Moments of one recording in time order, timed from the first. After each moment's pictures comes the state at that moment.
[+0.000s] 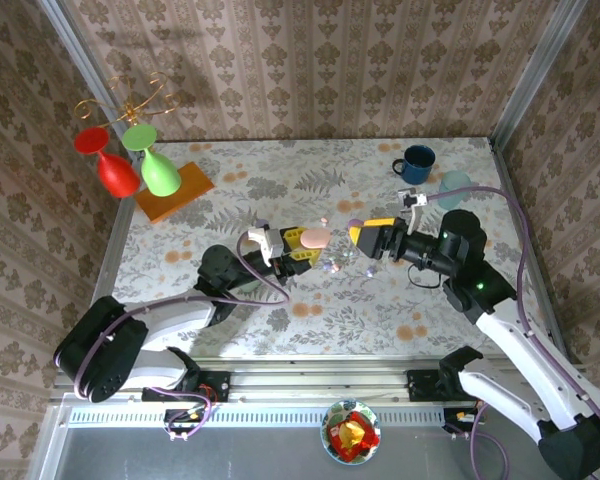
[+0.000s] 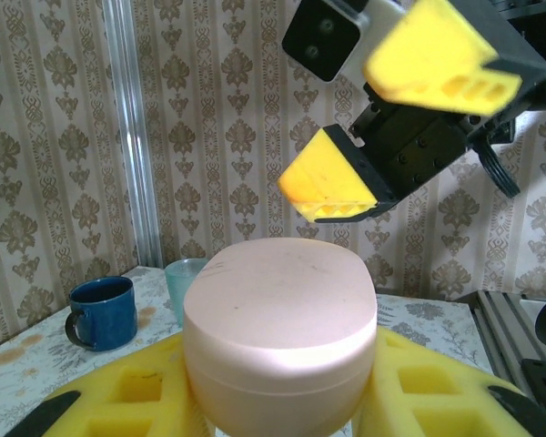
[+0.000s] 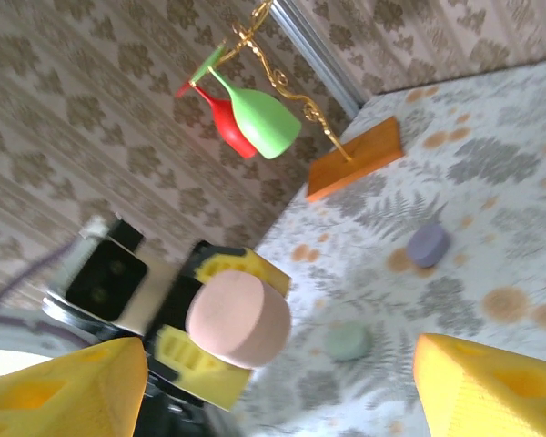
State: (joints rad) left arm -0.74 1.29 0.43 1.13 0.61 -0.11; right arm 0.42 0.83 0.77 -0.10 -0.52 0.55
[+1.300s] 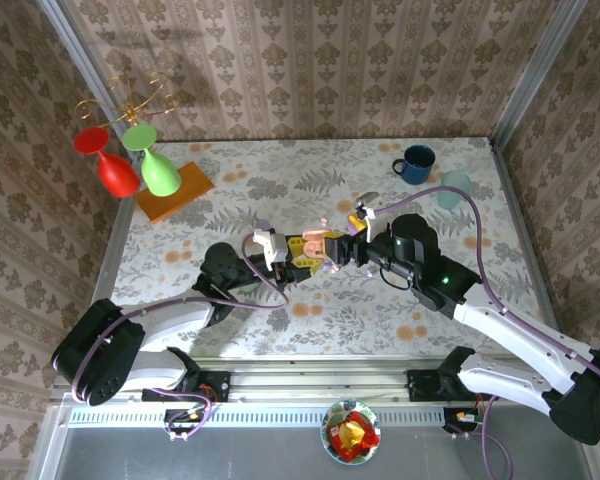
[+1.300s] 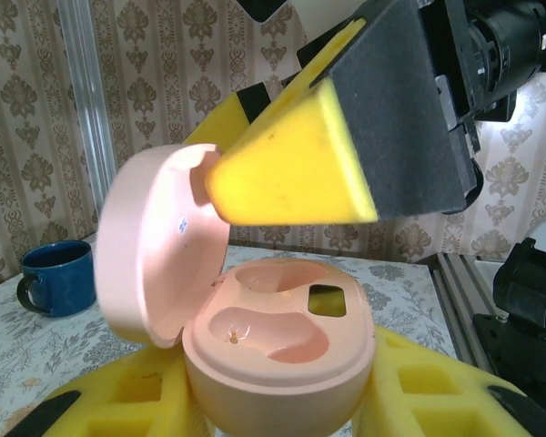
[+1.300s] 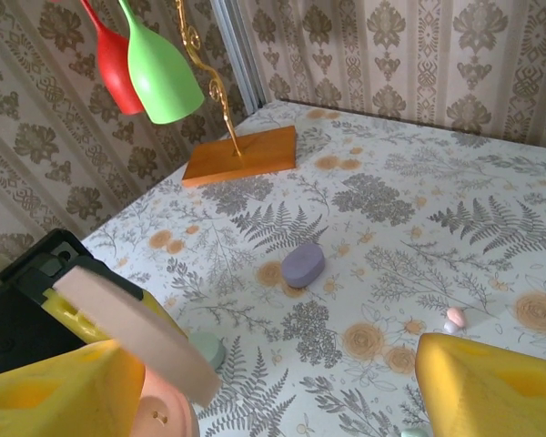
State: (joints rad) left arm -0.73 1.28 0.43 1.02 0.69 -0.09; right arm 0.69 1.00 0.81 -0.06 -0.05 0.22
